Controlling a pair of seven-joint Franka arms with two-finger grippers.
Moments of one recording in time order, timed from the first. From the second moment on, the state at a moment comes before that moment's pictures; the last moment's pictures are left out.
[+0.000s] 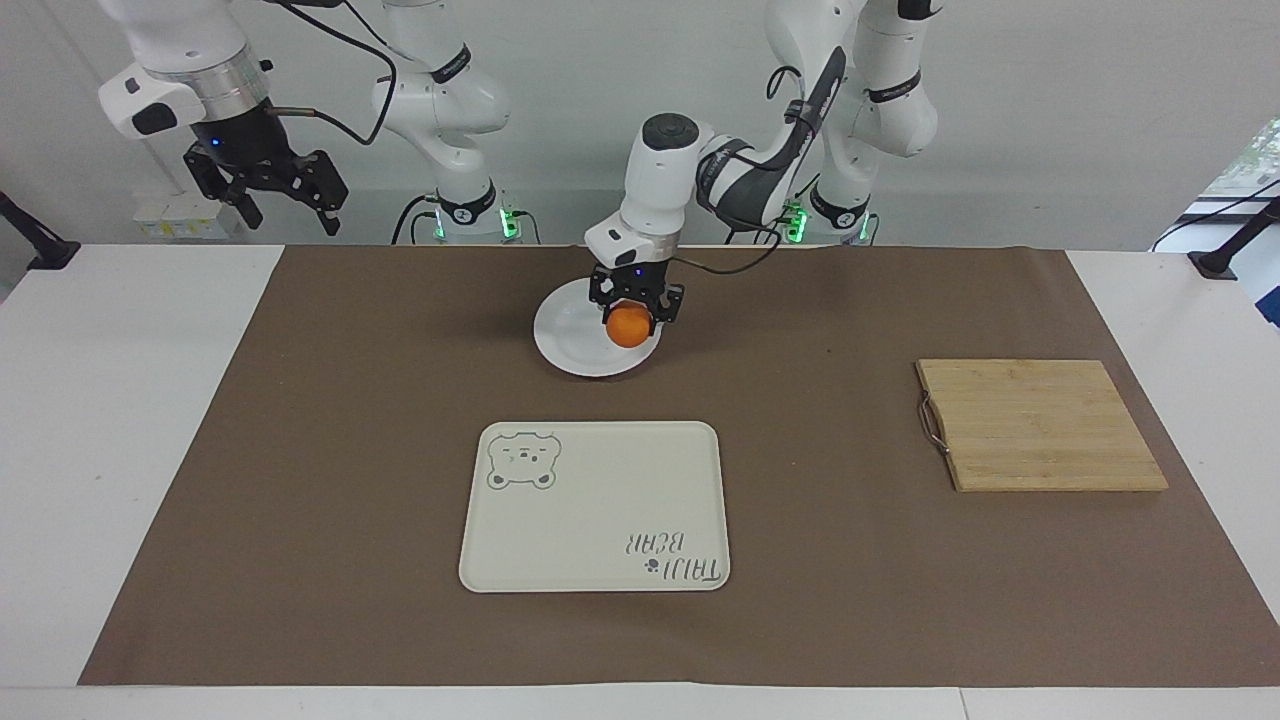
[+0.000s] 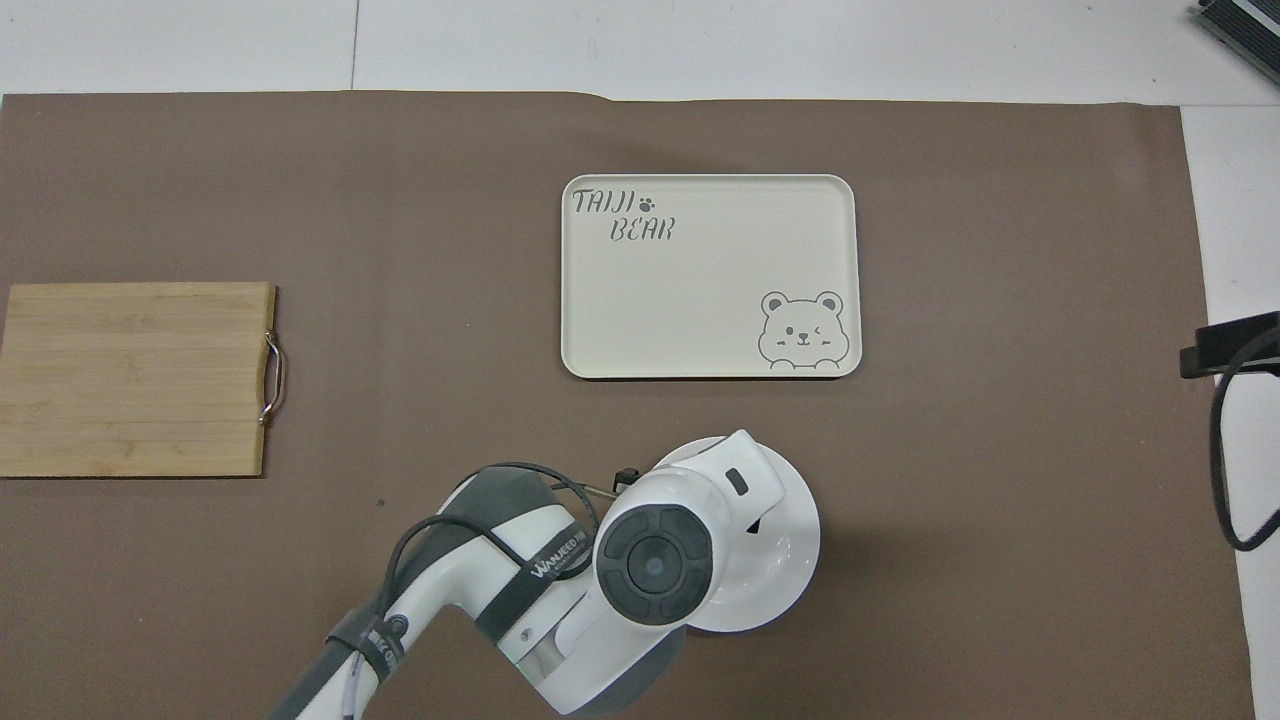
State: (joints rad) left arm -0.88 0.17 -0.04 -2.00 -0.05 2.37 -0.61; right arm -0.01 -0.07 -0.06 -1.55 -0.03 1.46 0.04
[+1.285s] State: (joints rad) left arm -0.91 0.20 -0.01 -2.01 -0.06 2.44 -0.72; right arm -0.01 -0.07 -0.06 -1.55 -0.03 1.46 0.04
